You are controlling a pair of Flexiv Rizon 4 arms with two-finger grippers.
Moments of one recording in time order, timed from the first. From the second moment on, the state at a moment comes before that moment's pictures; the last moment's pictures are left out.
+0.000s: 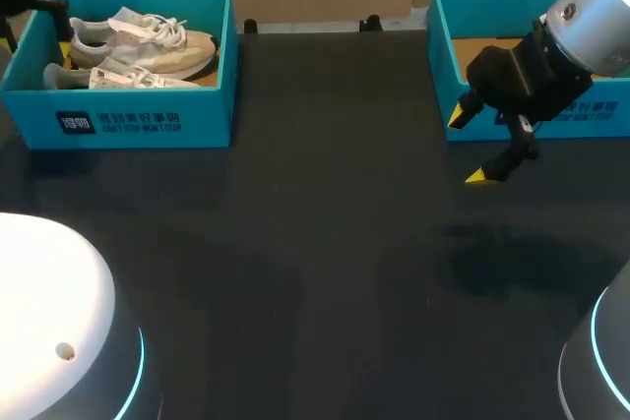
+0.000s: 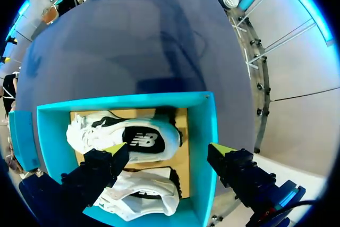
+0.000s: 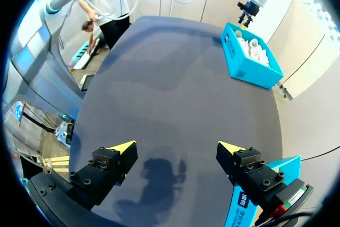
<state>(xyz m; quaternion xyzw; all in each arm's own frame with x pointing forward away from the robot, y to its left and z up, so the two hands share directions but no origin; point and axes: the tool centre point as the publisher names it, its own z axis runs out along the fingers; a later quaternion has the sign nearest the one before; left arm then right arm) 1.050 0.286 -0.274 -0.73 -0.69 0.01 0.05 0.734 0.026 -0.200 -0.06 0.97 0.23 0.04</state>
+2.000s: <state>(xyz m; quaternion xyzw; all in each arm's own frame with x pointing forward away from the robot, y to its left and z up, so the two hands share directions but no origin) 1.057 0.307 -0.377 -0.72 -0.69 -0.01 0.06 0.734 0.026 -0.200 -0.06 0.97 0.23 0.04</state>
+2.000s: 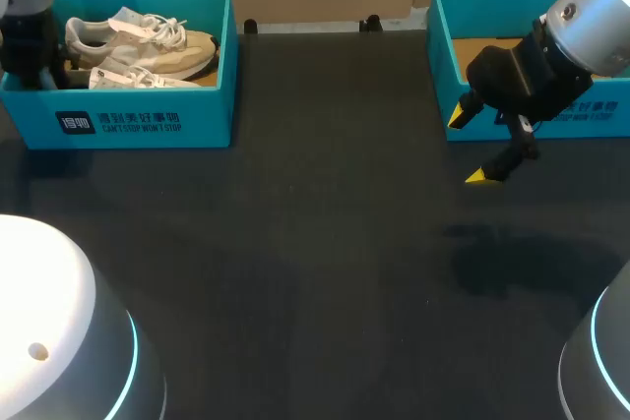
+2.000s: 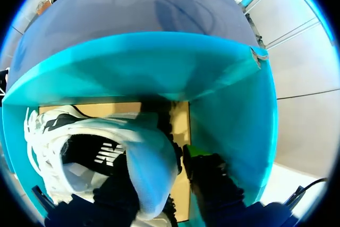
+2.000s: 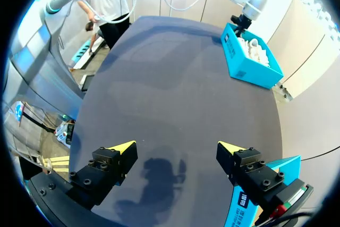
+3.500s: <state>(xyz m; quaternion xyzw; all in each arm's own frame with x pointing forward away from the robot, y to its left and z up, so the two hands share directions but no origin) 1.082 0.330 -0.230 -0.75 -0.66 -0.02 0.09 0.734 0.026 -0.200 -0.06 0.97 0.23 0.04</state>
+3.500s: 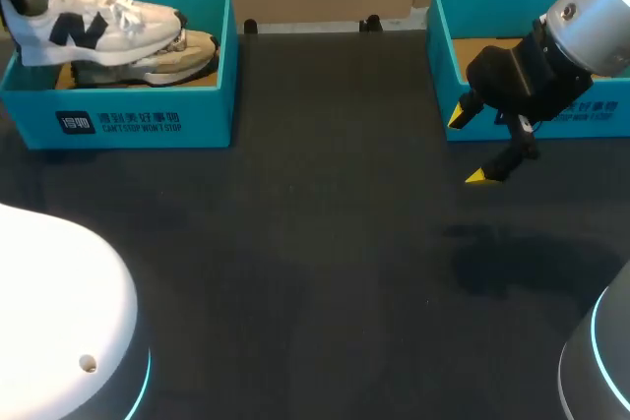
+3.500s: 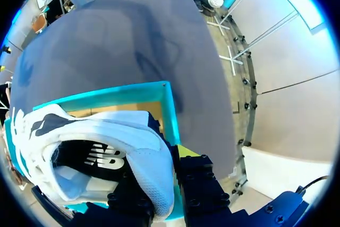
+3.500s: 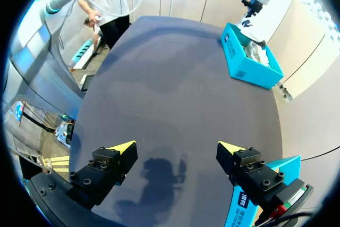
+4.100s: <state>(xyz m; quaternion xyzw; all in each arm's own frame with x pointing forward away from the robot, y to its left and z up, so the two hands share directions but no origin) 1.082 0.329 -0.209 -0.74 -0.67 -0.01 0.08 0.734 0.026 -0.200 -0.06 0.97 0.23 0.04</state>
